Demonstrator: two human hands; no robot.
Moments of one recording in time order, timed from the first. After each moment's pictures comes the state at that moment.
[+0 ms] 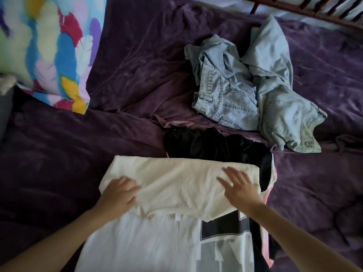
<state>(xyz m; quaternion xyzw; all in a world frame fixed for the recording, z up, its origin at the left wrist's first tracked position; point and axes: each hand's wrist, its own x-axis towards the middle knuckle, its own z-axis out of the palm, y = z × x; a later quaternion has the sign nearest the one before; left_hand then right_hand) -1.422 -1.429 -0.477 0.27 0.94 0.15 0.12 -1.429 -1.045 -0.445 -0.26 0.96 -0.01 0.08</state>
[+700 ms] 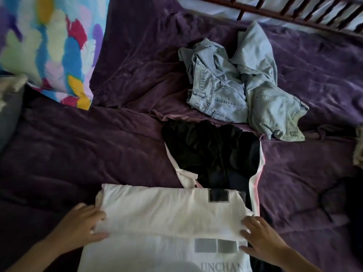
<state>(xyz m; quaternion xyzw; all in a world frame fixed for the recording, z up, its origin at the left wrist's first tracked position) -1.333 -1.508 -0.433 0.29 0.94 0.14 0.15 -1.268 -0.990 -0.422 -0.33 0.94 0.03 0.09</state>
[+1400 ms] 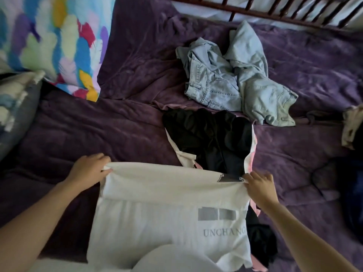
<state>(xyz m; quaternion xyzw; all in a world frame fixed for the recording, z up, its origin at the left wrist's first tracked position) -1.379 -1.488 -0.389 0.15 0.98 0.03 0.11 -1.298 -1.005 -0.401 -0.04 1.00 0.06 0.03</state>
